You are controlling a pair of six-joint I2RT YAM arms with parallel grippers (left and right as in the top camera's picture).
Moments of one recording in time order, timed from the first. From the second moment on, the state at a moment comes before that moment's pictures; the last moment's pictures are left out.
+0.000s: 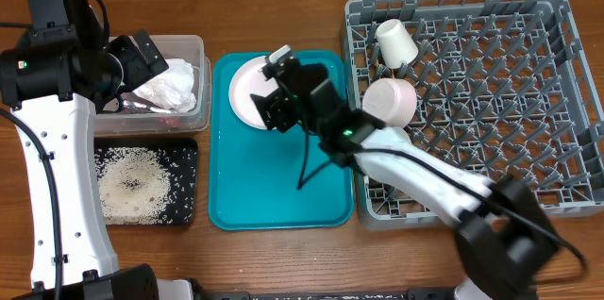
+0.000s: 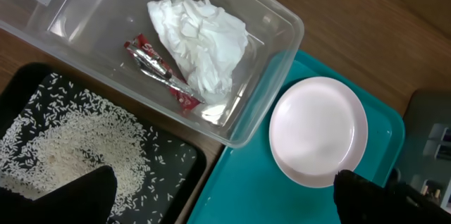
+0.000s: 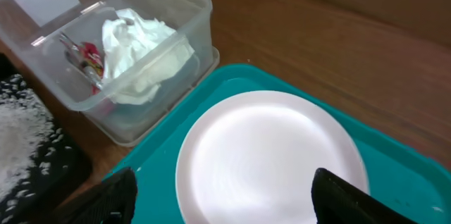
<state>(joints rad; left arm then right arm) 0.19 1.58 1.79 -1.27 0.04 -0.41 0.74 1.84 1.21 0.09 -0.01 0.09</state>
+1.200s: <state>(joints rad) 0.19 1.58 1.79 -1.27 0.04 -0.41 0.74 2.06 1.21 -0.10 -0.45 0.31</state>
